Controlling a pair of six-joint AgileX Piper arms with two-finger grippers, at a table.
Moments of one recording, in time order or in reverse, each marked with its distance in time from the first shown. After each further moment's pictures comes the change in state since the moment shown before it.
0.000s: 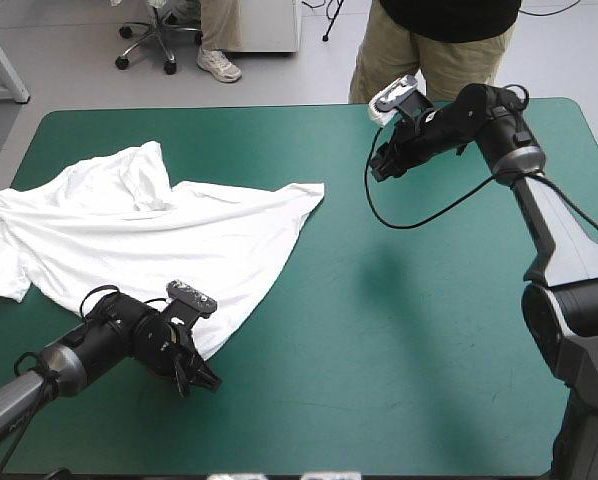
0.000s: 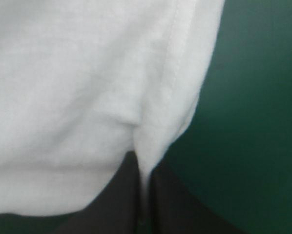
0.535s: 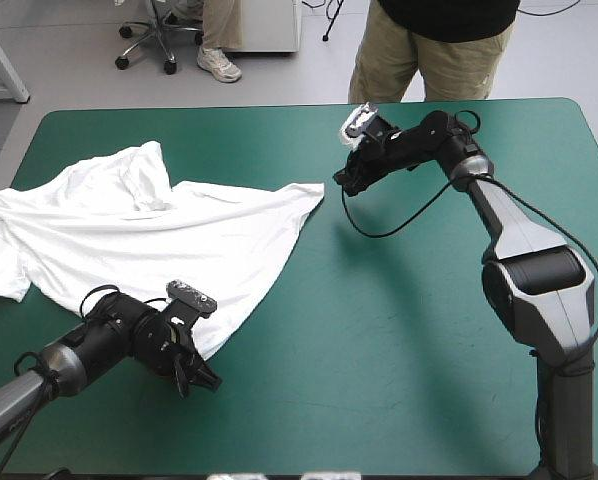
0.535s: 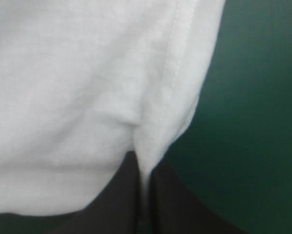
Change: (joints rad) left arm 0.000 0.001 0.000 -0.002 0.005 0.000; right arm 0.036 0.263 -0.072 0.264 -0.142 -0.322
